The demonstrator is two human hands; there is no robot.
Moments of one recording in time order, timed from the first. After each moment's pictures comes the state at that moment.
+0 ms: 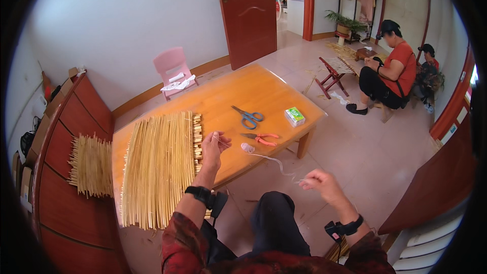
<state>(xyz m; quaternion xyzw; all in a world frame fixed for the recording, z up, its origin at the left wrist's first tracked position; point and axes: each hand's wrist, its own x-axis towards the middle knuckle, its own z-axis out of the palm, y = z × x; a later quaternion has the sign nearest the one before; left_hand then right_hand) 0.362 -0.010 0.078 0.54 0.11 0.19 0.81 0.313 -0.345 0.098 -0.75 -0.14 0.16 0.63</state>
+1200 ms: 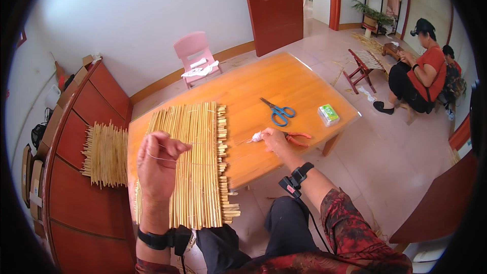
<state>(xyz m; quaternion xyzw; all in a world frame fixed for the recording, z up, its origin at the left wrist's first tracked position) 0.238 0.052 0.234 0.54 -0.04 0.33 0.77 0.463 -0.107 0.025 -0.72 -0.11 0.24 0.64</state>
